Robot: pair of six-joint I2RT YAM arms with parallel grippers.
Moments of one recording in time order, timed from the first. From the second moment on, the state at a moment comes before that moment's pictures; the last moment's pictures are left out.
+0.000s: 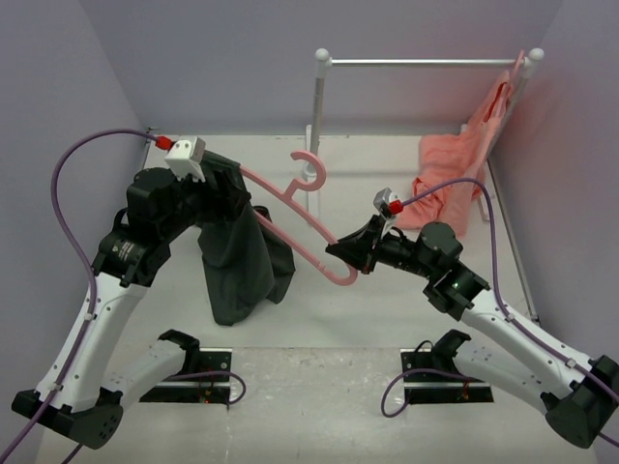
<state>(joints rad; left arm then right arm) -0.35 0.93 1.21 -0.62 0.10 -0.34 0.71 0.84 0.67 0.18 -0.48 0.38</state>
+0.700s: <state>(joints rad) -0.36 1.05 1.30 -0.65 0.16 -0.32 0.74 0.93 0.78 0.02 -0.44 0.29</state>
